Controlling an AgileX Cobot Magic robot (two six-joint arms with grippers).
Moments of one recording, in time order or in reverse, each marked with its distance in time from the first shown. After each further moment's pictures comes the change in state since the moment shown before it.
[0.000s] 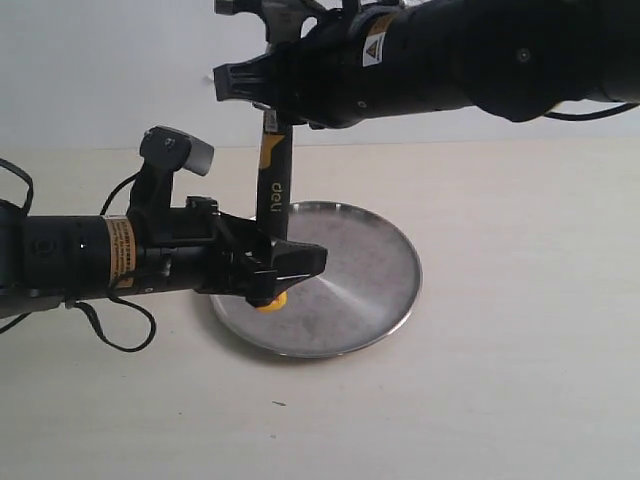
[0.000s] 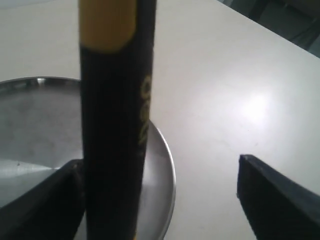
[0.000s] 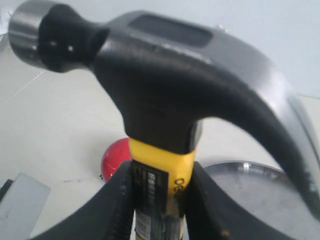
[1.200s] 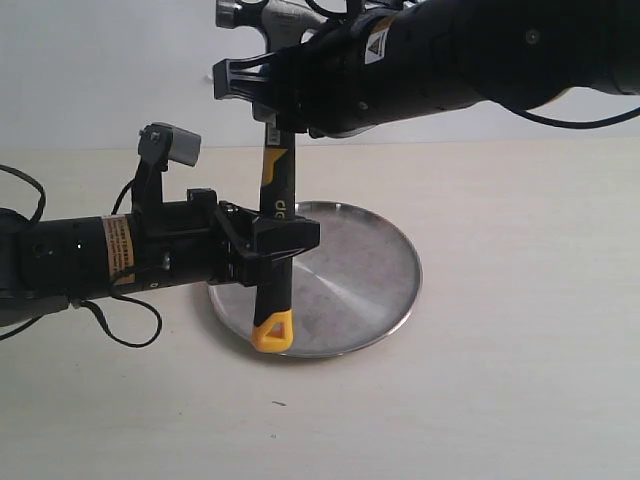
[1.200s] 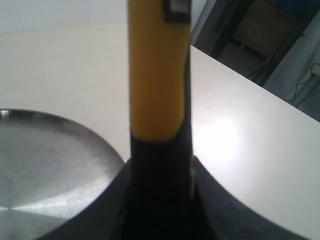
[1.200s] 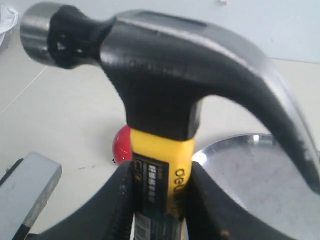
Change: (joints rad) left arm 0.027 0.062 0.000 -0.035 -0.233 0.023; right arm 0.008 -0.012 -0.002 0.093 0.082 0.009
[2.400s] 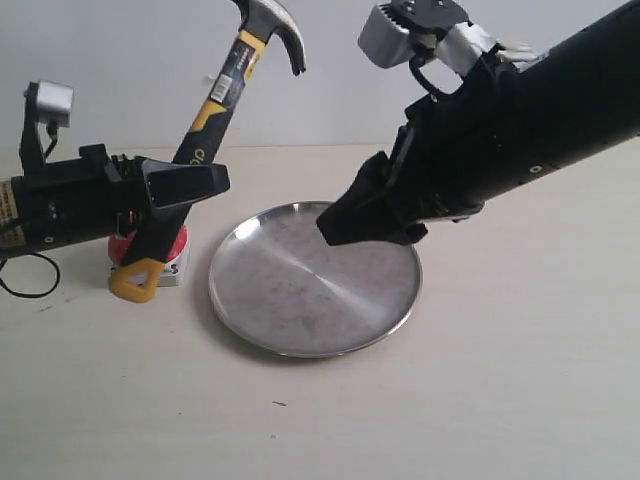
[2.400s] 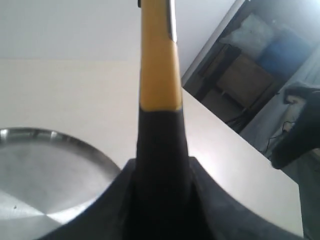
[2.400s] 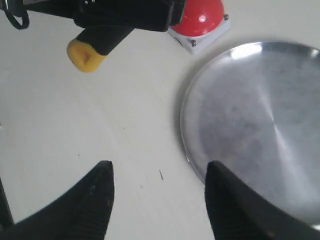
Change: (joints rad) left arm 0.307 -0.042 0.006 0.213 -0.235 -0.249; right arm -0.238 -0.173 0.164 0.721 0.558 -1.174
